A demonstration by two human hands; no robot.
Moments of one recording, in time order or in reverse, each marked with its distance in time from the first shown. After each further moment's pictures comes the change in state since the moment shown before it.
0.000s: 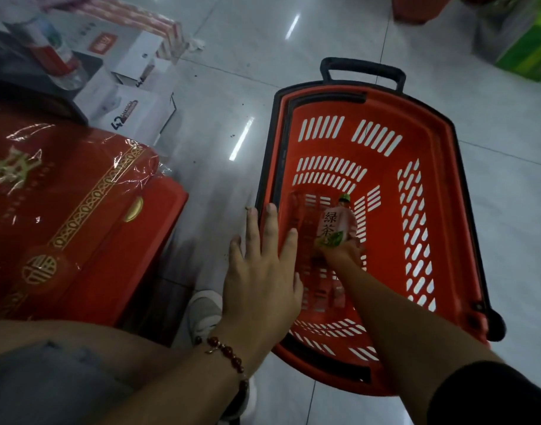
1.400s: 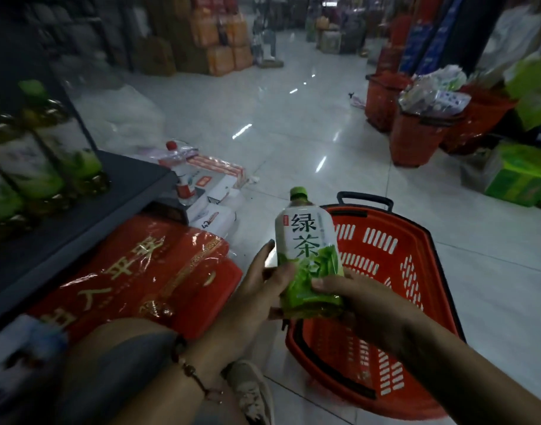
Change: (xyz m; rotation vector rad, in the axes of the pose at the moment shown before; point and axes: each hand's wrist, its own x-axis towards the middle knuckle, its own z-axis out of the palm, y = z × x) left_hand -0.093 -0.042 -0.163 -1.539 0.018 -0.143; right_hand -0.312 -0.033 -0.169 0.444 -0.880 -0.618
